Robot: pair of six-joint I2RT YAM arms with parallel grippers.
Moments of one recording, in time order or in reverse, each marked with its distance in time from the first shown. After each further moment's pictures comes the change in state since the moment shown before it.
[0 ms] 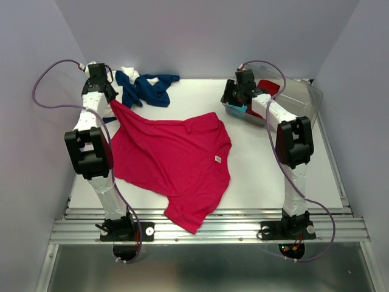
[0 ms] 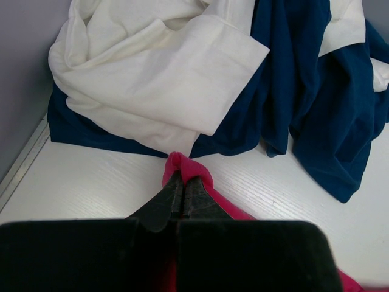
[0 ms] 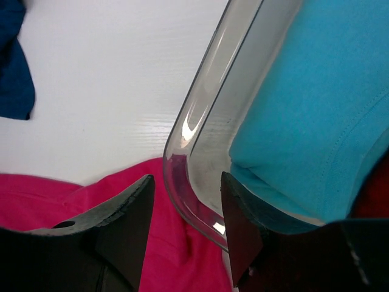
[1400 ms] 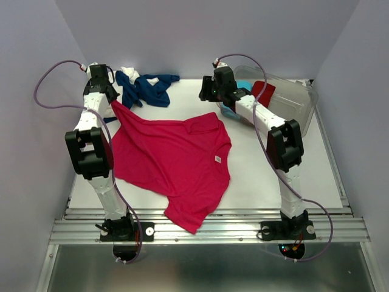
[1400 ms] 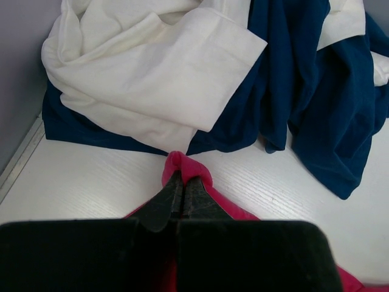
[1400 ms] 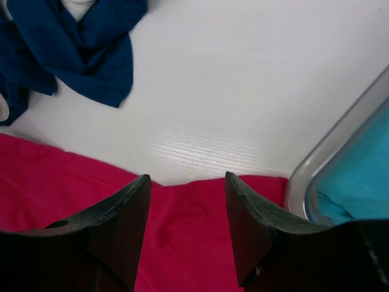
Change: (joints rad) left arm -0.007 -0.003 -0.015 0.008 0.000 0.000; right arm 0.165 -0.008 0.074 0.078 0.012 -0.076
